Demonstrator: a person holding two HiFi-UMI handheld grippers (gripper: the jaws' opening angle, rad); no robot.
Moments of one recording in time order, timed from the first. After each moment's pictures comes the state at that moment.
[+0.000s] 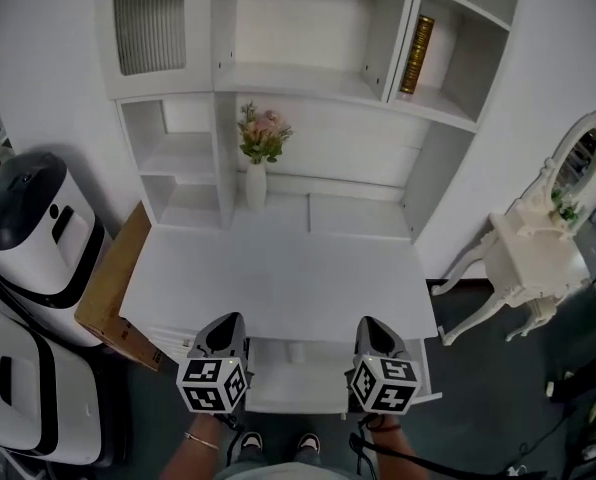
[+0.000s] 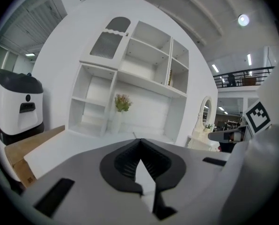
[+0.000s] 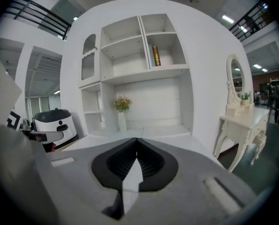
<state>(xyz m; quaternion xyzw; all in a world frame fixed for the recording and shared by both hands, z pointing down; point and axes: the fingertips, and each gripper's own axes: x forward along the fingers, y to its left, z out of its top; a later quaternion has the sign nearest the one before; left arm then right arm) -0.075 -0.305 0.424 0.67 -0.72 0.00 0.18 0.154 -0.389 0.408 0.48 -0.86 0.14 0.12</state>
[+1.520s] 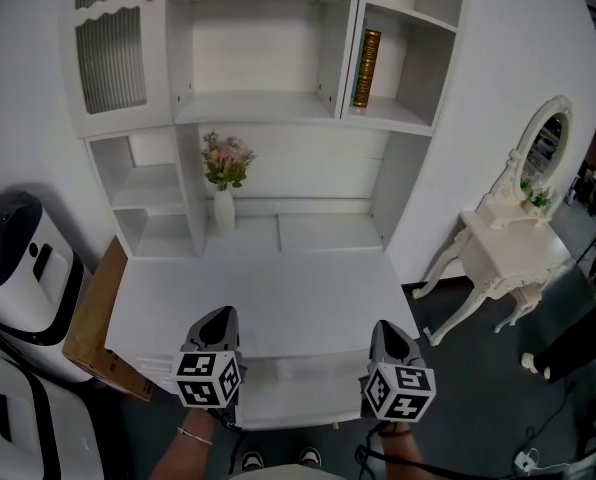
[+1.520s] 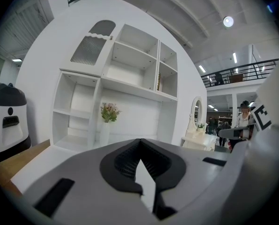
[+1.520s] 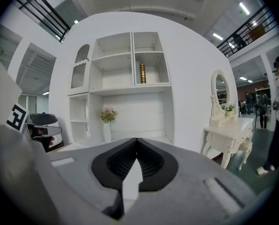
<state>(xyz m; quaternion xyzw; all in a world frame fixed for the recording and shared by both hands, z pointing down) -0.056 -0.352 0.373 0.71 -0.69 0.01 0.12 0.224 -0.394 0.363 0.55 -0.83 0.10 0.07</state>
